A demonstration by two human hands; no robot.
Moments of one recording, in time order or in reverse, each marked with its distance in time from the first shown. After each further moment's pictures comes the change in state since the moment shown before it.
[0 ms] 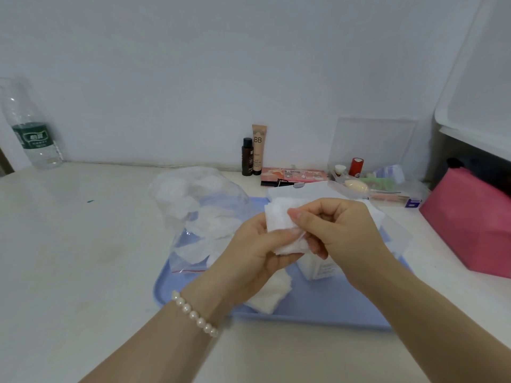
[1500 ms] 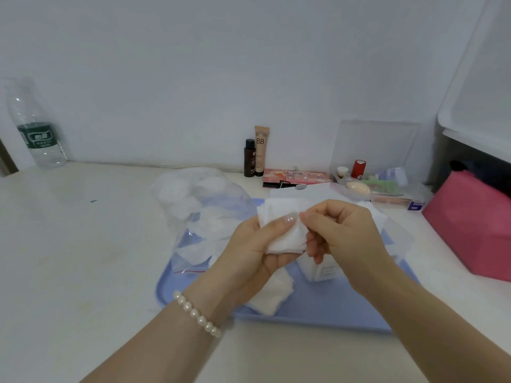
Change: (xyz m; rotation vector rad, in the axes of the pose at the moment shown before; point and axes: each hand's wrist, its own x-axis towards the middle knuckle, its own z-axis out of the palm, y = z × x) left_hand 0.001 0.001 -0.001 -0.093 0.100 -0.019; right_hand 0.001 0.004 -0.001 0.061 0.052 0.066
